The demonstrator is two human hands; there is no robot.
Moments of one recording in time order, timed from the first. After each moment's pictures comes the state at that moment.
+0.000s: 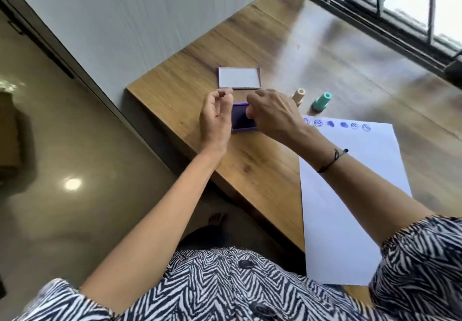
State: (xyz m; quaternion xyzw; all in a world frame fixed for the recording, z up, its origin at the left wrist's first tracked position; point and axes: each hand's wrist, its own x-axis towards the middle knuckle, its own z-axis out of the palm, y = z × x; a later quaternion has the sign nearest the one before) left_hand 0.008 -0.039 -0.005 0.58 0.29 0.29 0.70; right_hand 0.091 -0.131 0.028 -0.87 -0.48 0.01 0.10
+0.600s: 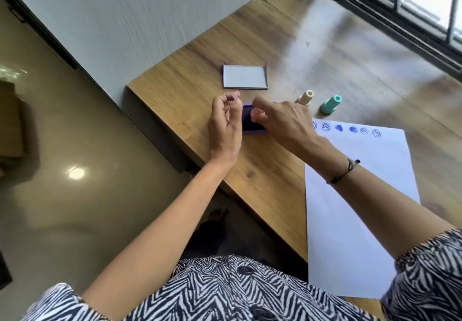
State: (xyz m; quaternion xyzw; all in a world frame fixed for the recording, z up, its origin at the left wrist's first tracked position) left_hand 0.007 -0.050 -0.010 0.63 0.28 0.30 0.65; right_hand 0.097 -0.141 0.014 -0.90 -0.43 0.02 0.09
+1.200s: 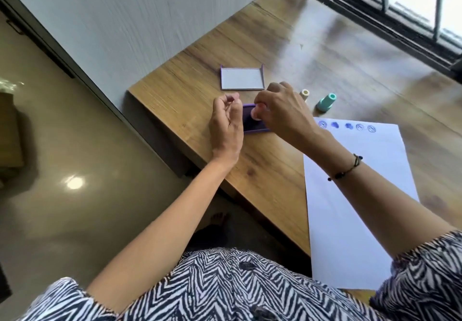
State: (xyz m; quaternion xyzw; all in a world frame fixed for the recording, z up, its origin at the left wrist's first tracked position) left_hand 0.006 -0.052 -0.011 0.67 0.27 0.30 0.63; right_hand 0.090 -0.135 0.042 -0.90 -0.41 0.04 0.14
